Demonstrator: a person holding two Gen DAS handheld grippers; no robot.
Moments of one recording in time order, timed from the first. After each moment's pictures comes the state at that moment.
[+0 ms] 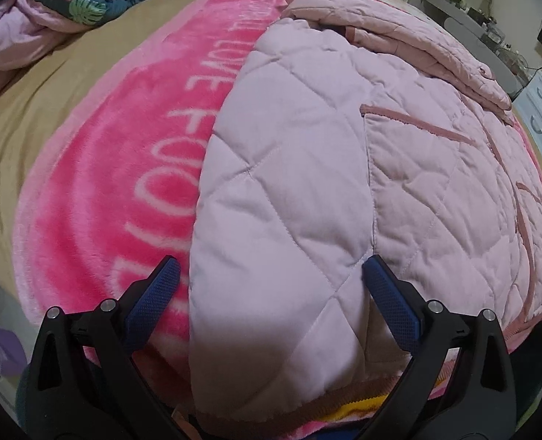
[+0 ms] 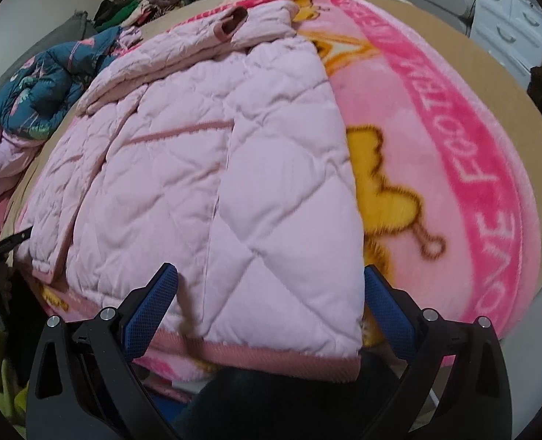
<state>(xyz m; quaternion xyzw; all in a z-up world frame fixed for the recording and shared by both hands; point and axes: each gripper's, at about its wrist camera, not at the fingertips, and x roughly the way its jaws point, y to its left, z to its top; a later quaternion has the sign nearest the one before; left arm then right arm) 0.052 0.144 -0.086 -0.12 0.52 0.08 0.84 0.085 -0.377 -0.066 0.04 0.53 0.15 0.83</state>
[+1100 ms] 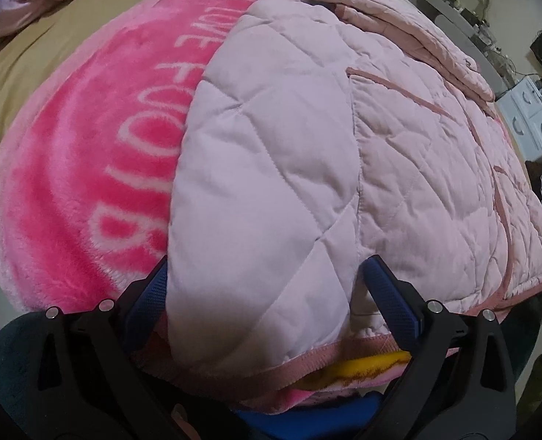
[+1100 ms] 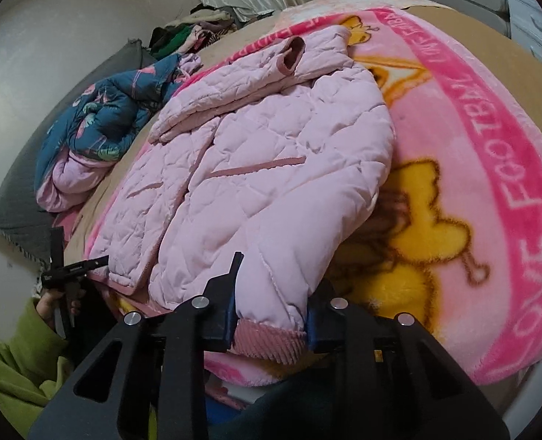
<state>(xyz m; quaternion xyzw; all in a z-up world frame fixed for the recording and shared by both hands) 0.034 0.143 -0.097 -0.17 0.54 0.03 0.82 0.088 -0.384 -0.033 0.13 0.49 0.27 0.82</state>
